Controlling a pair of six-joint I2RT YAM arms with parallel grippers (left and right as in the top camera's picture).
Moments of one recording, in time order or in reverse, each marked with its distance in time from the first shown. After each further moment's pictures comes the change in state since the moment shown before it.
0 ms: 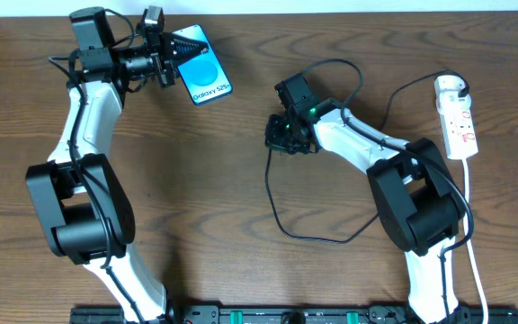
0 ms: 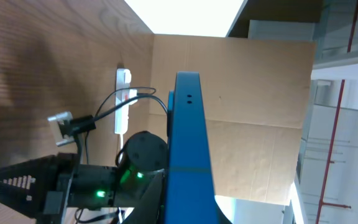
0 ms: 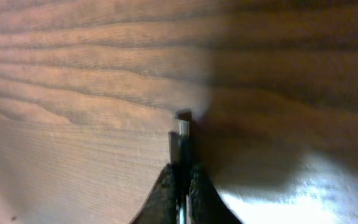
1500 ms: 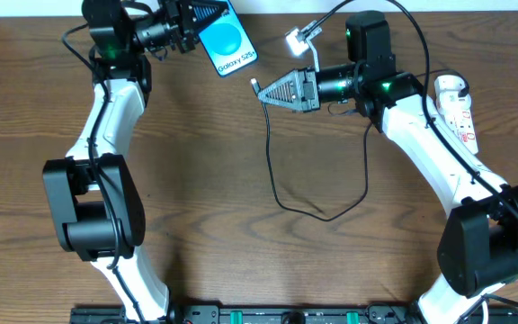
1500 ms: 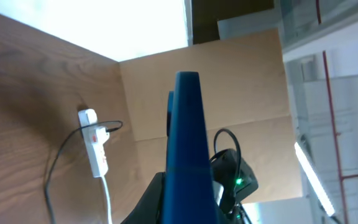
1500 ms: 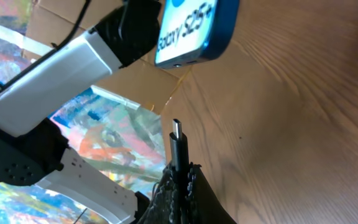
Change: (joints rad) left arm -0.103 0.000 -0.002 0.766 -0.135 -0.515; right arm -0.195 -0.338 -0.005 0.269 -0.934 -0.319
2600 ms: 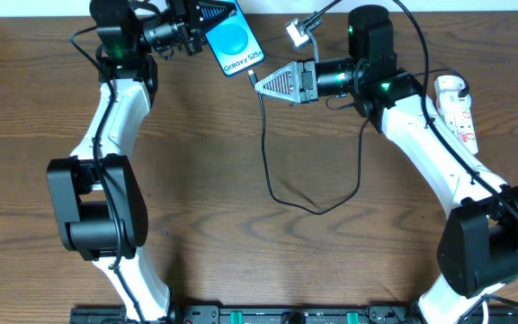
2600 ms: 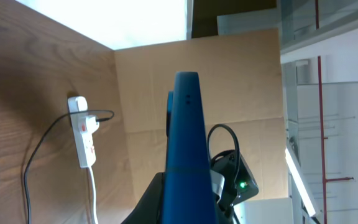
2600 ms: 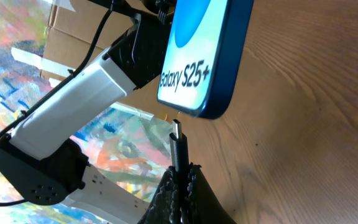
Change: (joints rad) left arm -0.026 0.000 0.000 0.001 0.004 -0.073; right arm 0.003 0.000 0.000 0.134 -0.005 0.206
